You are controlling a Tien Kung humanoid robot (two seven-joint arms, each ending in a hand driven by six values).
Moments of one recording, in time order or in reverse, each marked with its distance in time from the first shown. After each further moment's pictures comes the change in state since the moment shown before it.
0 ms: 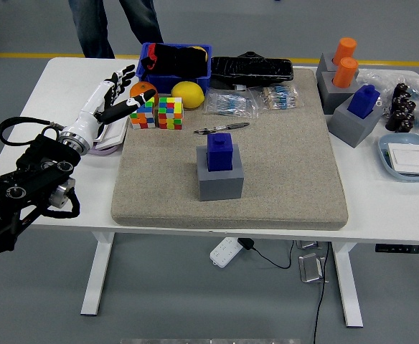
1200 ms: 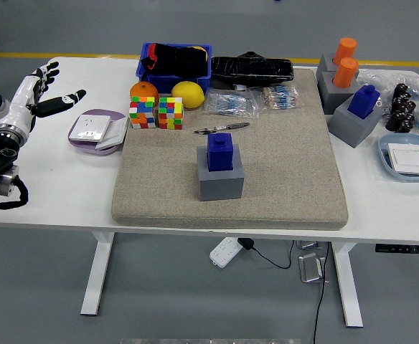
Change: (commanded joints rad) left arm -0.009 0.094 -0.017 0.155 -0.056 -0.007 0.054; right arm 0.007 0.012 0.027 -0.011 -0.011 -0.003 -0.014
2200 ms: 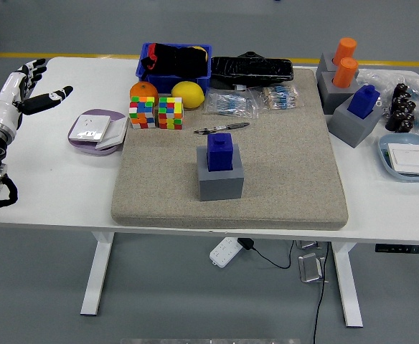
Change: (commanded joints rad) left arm 0.013 0.028 -0.017 -0.007 0.011 0.007 0.000; right arm 0.012 -0.013 -0.025 0.000 -0.001 0.008 -0.011
